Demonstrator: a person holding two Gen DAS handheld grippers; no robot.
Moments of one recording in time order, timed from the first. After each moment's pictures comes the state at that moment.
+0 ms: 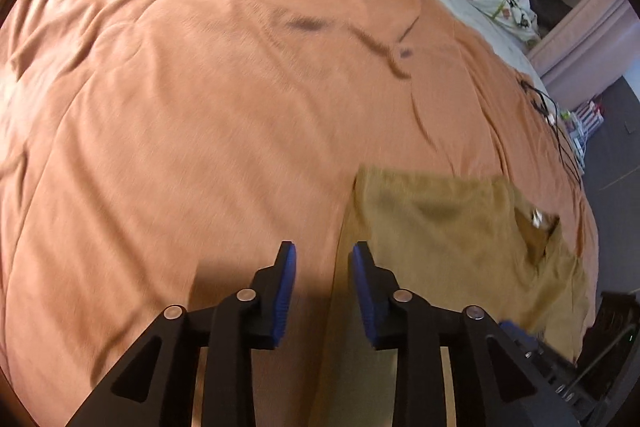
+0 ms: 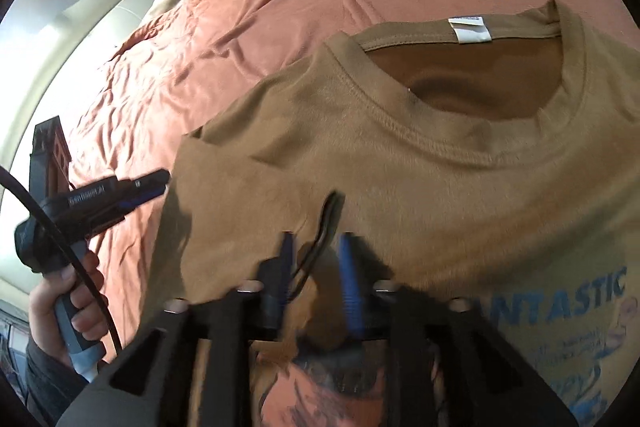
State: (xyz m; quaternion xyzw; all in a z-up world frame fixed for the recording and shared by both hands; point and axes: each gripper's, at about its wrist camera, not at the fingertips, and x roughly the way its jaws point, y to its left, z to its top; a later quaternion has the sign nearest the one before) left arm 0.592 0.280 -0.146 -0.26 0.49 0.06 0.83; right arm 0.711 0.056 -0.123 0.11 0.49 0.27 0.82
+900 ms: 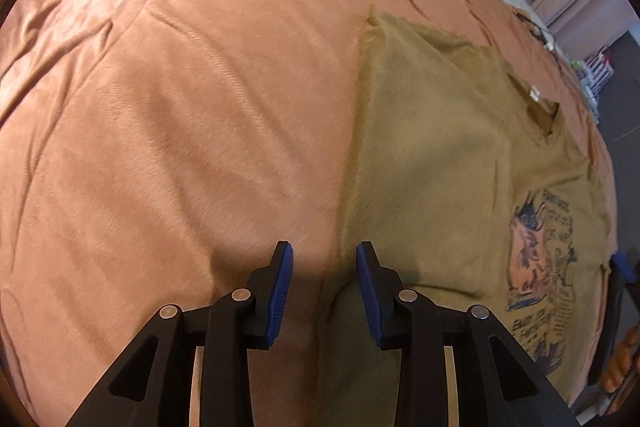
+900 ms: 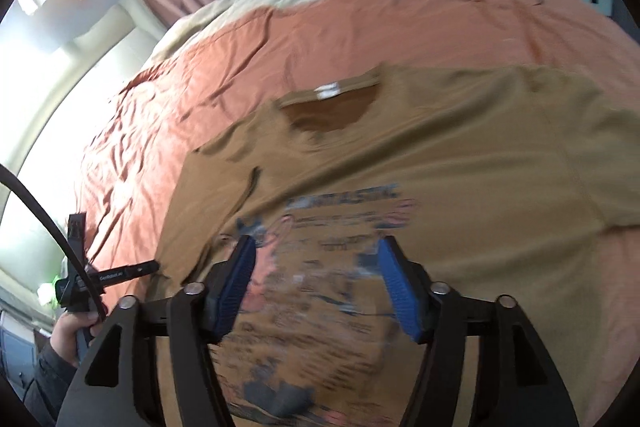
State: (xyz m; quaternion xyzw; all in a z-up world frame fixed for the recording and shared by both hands) left arm 0.466 0.232 -0.154 -0.21 0.55 0.08 0.80; right arm 0.581 -0.122 -0.038 0.11 0.42 0.22 0.87
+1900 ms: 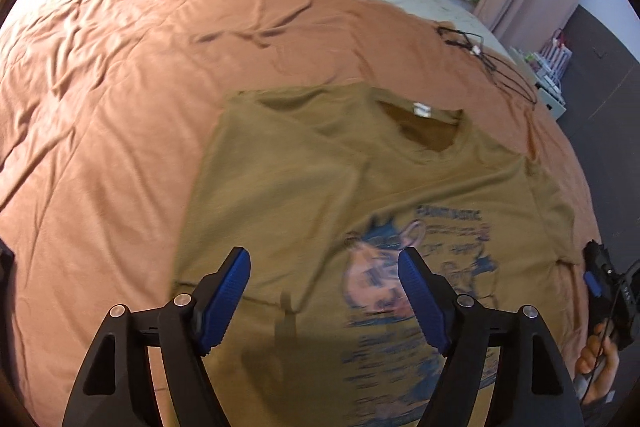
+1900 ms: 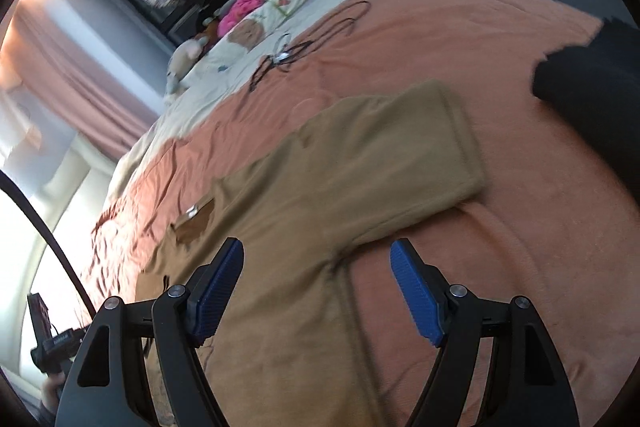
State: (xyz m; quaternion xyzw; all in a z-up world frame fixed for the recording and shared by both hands) left arm 0.484 0.106 -0.059 -0.16 0.48 0.05 0.86; right arm 0.518 -0.319 -0.073 0.29 0.33 0.09 0.89
